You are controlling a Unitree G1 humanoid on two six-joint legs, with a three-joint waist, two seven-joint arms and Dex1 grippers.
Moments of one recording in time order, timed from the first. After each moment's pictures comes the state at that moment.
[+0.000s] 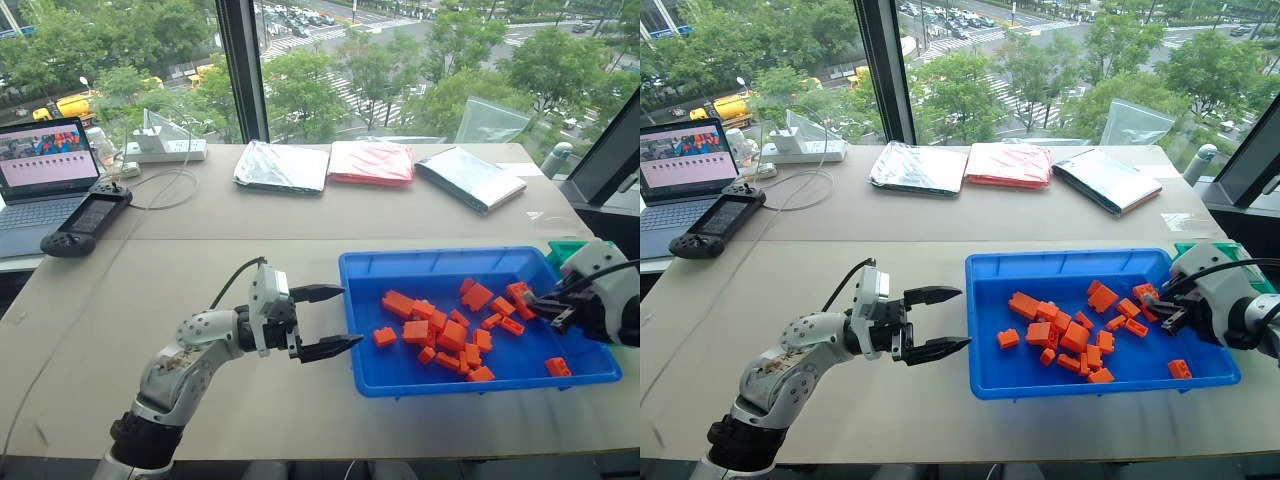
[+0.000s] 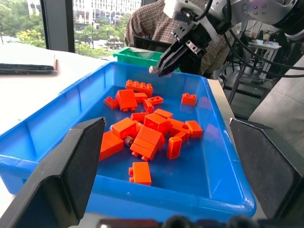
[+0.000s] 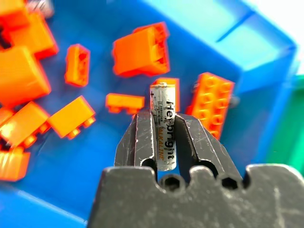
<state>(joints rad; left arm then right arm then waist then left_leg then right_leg) -0.25 0.44 -0.14 -0.36 -0.57 0.41 -0.97 -0.20 -1.08 -0.41 -0.23 0.24 1.01 0.64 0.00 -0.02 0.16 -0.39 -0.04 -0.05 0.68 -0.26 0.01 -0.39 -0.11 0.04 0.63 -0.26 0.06</state>
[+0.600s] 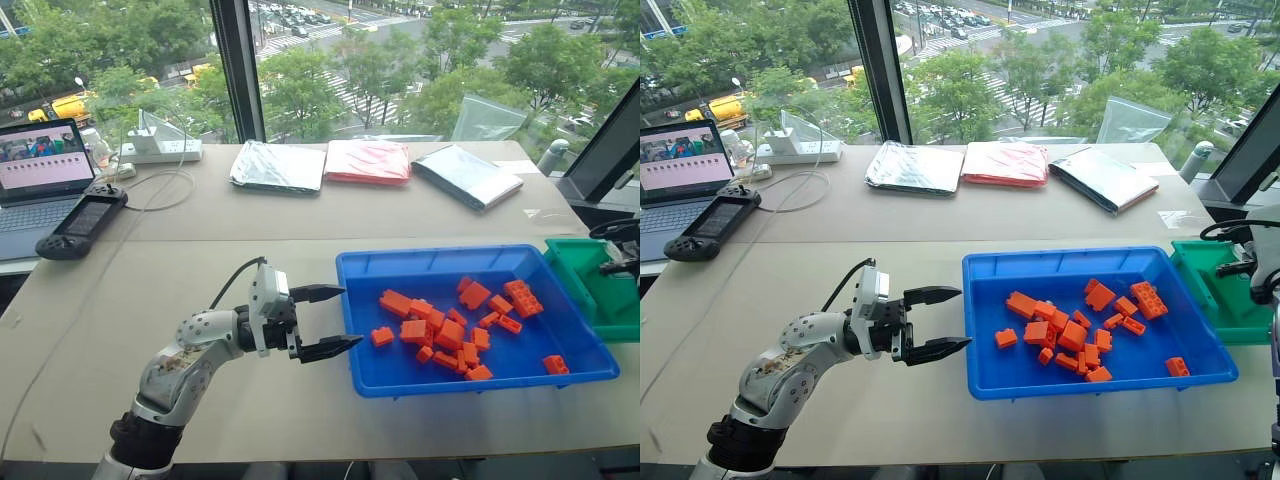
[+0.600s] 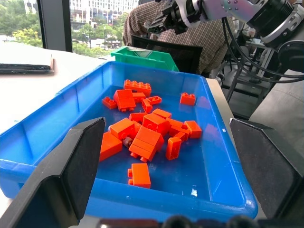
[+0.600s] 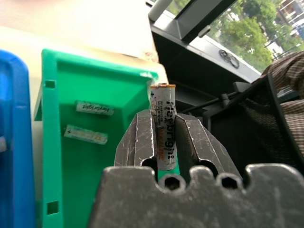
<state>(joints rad) -0.26 0.43 -0.14 -0.36 -0.57 0.41 -0.97 -0.34 -0.97 -0.36 -0.02 0.05 0.93 0.30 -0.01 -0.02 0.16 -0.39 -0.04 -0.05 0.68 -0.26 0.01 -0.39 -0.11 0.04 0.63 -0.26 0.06</state>
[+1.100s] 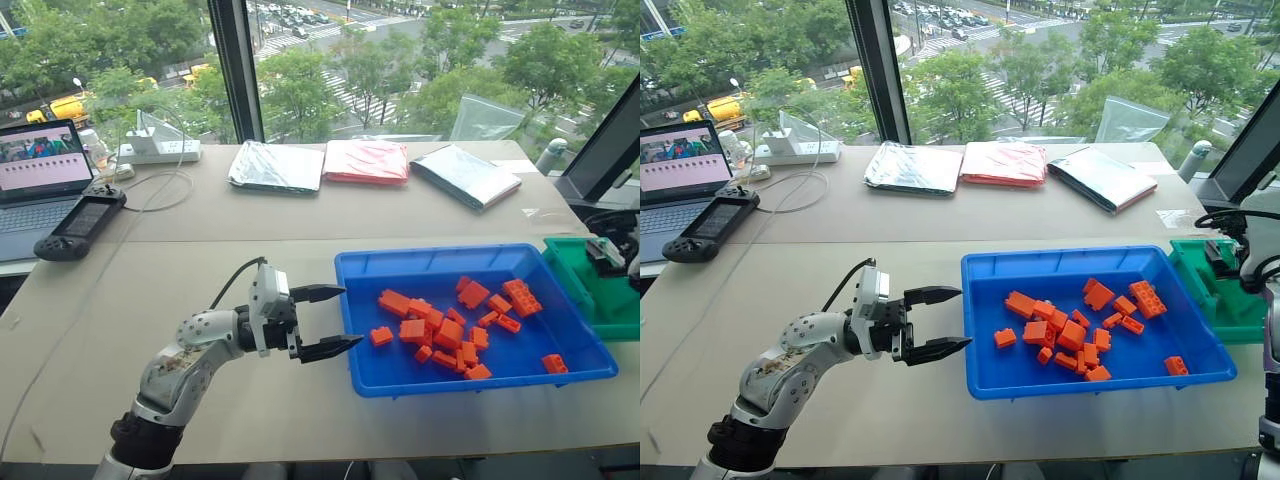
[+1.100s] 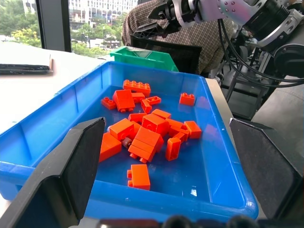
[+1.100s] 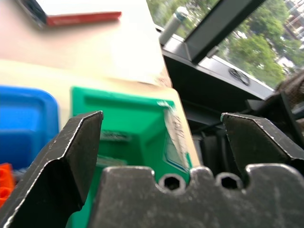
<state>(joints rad) -0.26 0.43 -0.14 -0.36 -0.56 0.41 -0.97 -0.24 -1.00 -0.37 -0.36 0.36 0.98 0.67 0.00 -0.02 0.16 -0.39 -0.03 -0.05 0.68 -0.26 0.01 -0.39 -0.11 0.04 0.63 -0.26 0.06</state>
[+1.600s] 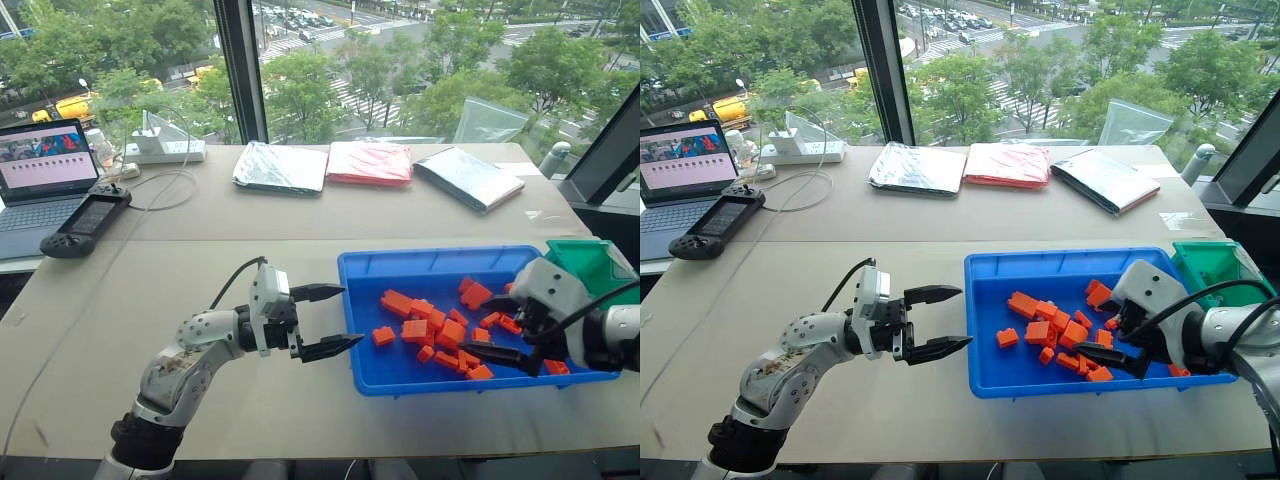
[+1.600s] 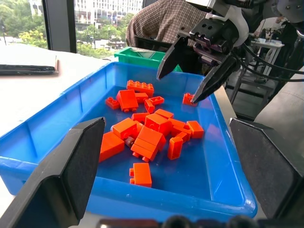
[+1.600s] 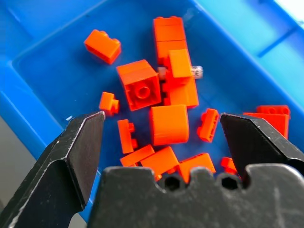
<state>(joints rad) -0.25 0.43 -0.14 -0.38 -0.56 0.42 -0.96 -0.04 -1.09 -0.20 -0.61 0.44 0.92 0.87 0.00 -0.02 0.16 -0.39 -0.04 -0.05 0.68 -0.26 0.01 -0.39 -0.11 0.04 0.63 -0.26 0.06</state>
